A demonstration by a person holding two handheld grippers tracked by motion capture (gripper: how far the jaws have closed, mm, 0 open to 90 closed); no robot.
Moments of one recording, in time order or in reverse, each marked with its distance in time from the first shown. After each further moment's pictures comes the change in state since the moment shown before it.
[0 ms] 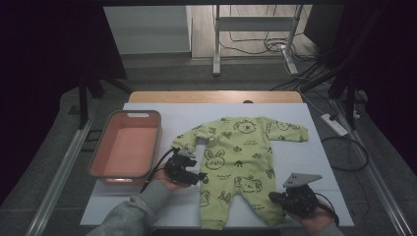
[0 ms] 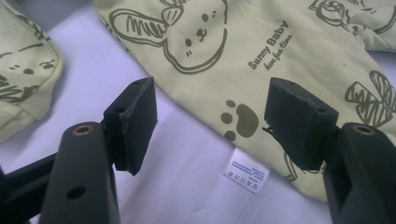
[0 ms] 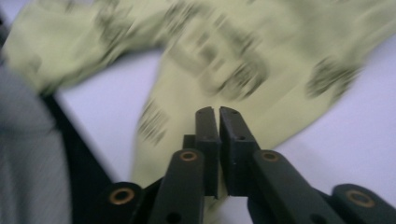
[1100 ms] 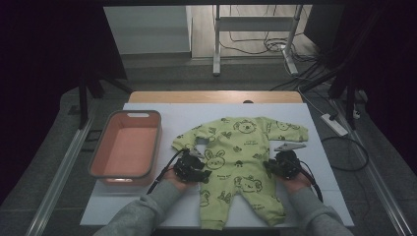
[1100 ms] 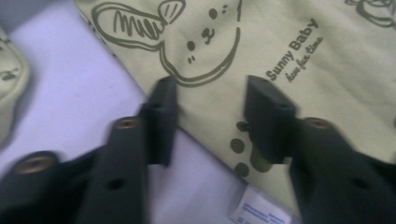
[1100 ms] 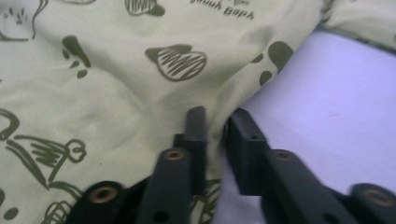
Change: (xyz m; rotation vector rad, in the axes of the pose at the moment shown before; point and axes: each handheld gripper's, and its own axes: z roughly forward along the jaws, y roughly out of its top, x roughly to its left) left arm -0.004 0.008 0.032 0.033 0.056 0.021; right arm -0.079 0.033 0.077 -0.036 -0.171 0.157
